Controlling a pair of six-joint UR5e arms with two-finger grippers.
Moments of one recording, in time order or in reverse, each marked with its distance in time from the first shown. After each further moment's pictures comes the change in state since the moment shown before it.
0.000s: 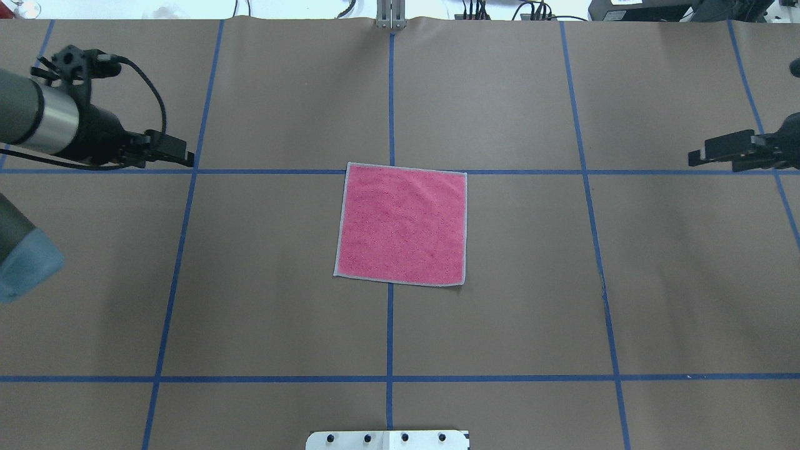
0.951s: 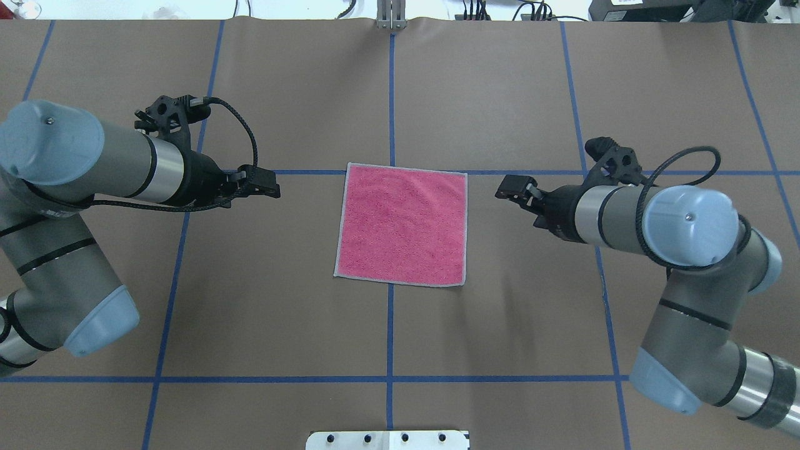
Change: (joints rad) left arm 0.172 -0.086 -0.008 -0.003 0.156 -0.262; right arm -0.573 0.231 0.014 -0.011 -0.661 0.846
